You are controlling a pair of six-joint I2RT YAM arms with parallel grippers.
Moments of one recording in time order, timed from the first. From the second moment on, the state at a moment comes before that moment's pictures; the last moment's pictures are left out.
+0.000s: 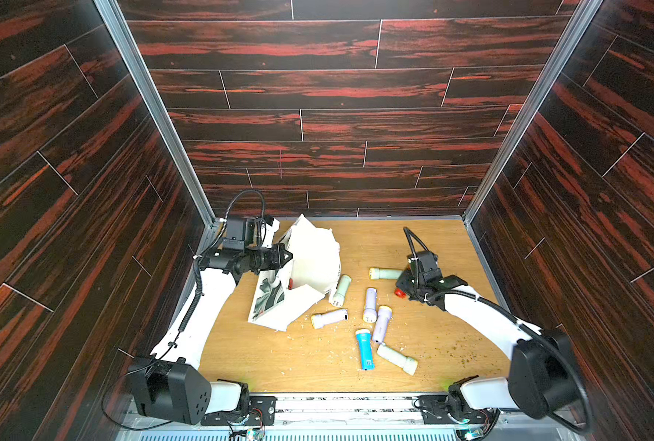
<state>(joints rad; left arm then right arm) -0.14 1.36 1.31 -0.72 0.56 -0.25 0.45 1.38 0.95 -0.42 0.13 0.87</state>
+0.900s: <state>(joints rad) -0.16 1.35 1.31 -0.73 0.58 -0.25 0.82 1.59 1.39 -0.28 -0.14 0.60</state>
